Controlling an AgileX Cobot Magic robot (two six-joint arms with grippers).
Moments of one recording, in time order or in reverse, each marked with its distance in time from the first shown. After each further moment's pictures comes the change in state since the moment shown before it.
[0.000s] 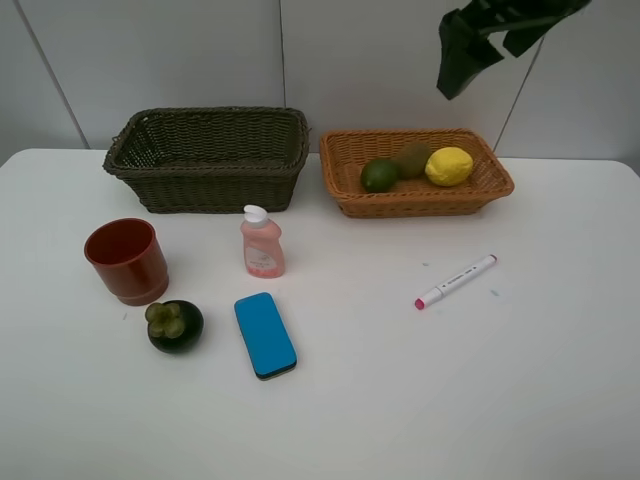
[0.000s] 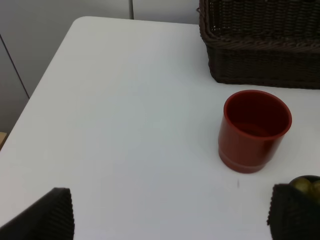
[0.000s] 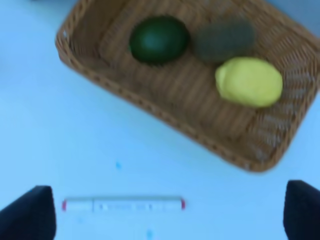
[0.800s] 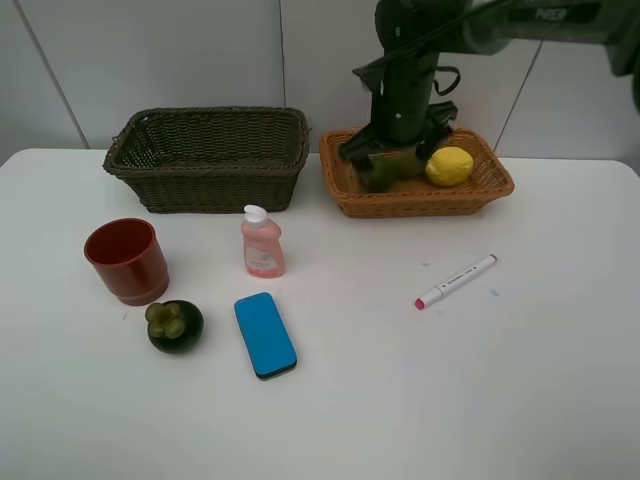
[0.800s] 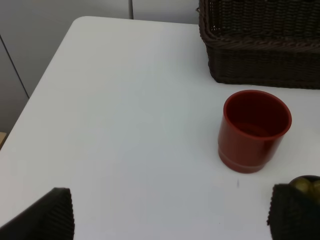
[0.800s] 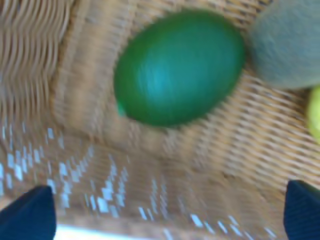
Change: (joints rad) left arm 0.000 0.000 0.000 0.000 0.000 0.000; right arm 0.066 0.609 -0.290 -0.135 -0.081 0.343
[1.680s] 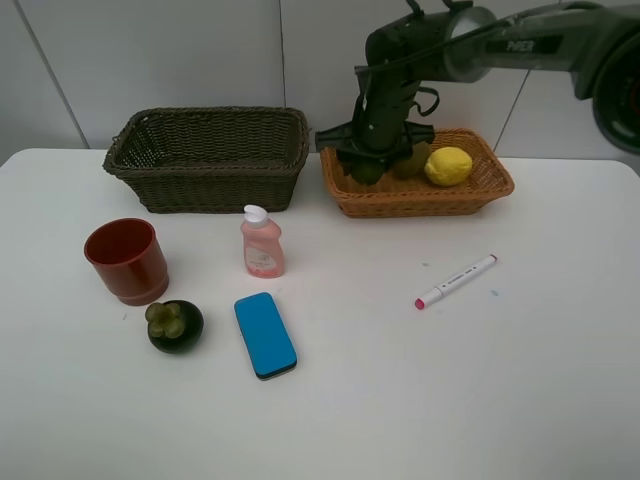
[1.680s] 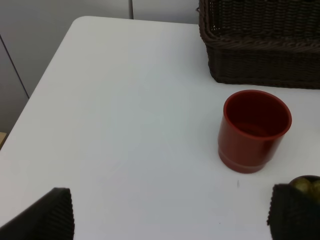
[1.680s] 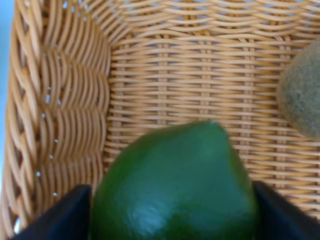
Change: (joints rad) left arm 0.000 0.000 0.000 0.000 0.000 0.000; right arm 0.000 0.083 0.000 0.013 -0.279 0.370
